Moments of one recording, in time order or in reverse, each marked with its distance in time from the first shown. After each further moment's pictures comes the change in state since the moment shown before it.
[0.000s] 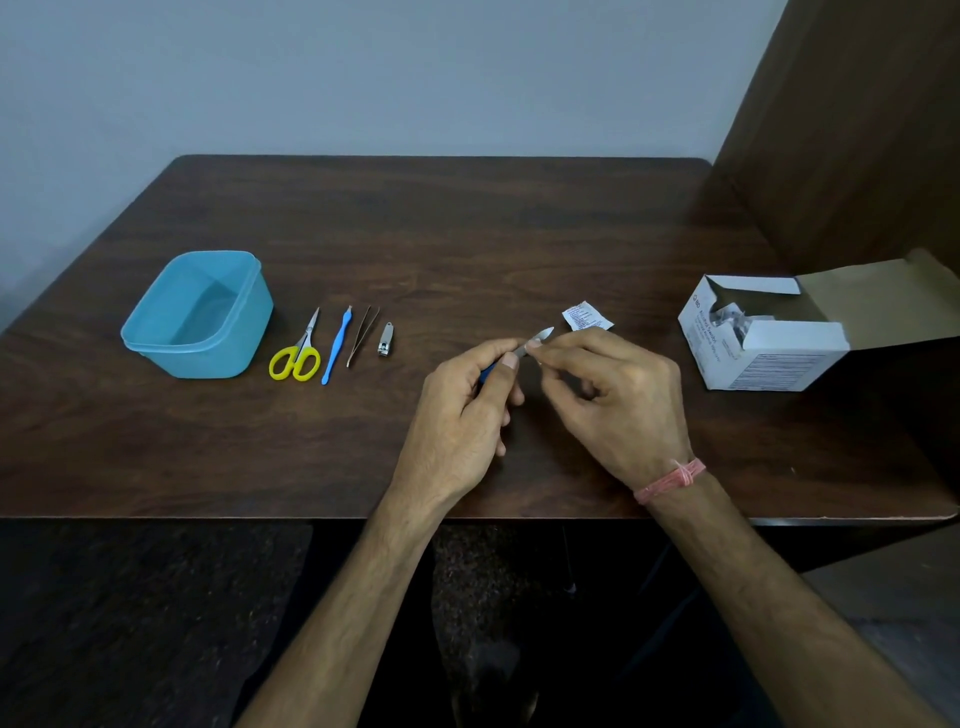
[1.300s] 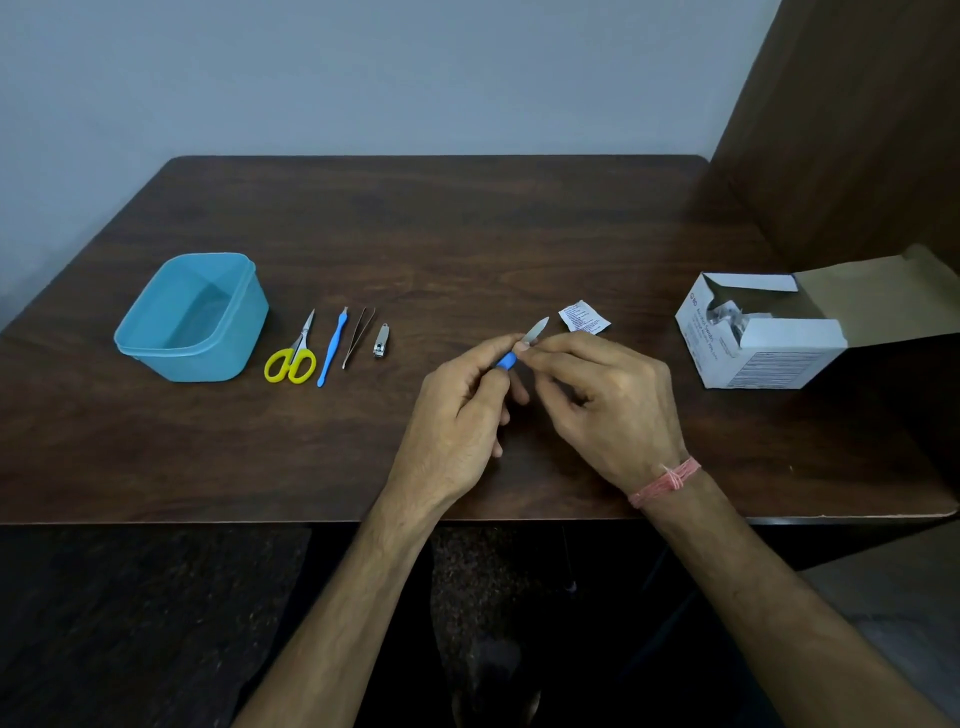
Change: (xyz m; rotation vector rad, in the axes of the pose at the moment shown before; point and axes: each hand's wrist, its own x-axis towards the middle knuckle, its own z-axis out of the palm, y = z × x) left_hand 0.002 0.001 -0.001 -0.014 -0.038 0.002; right_hand 0.001 -0.006 -0.001 -0.087 -0.017 -0.064
